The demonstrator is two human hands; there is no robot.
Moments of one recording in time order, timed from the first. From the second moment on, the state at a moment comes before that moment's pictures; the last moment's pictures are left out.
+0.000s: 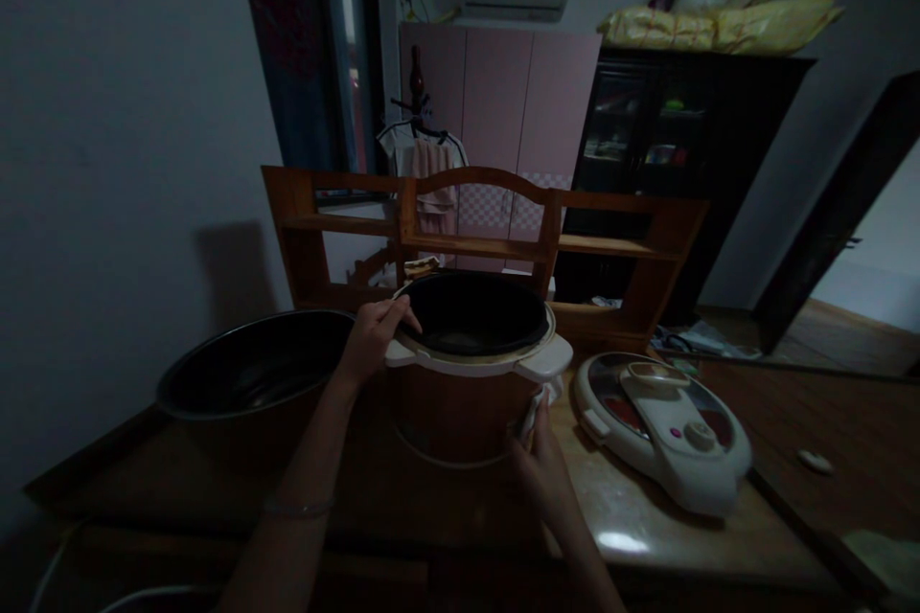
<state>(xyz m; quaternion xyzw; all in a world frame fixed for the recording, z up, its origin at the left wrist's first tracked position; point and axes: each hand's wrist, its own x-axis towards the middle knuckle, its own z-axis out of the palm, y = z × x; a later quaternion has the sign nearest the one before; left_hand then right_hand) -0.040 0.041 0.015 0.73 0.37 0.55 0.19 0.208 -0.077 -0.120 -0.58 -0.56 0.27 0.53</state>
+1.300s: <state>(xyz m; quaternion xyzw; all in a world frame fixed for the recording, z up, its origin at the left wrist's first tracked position) -0.041 0.043 0.014 0.73 0.38 0.55 0.18 0.162 -0.106 -0.126 -0.52 -0.77 -0.07 0.35</state>
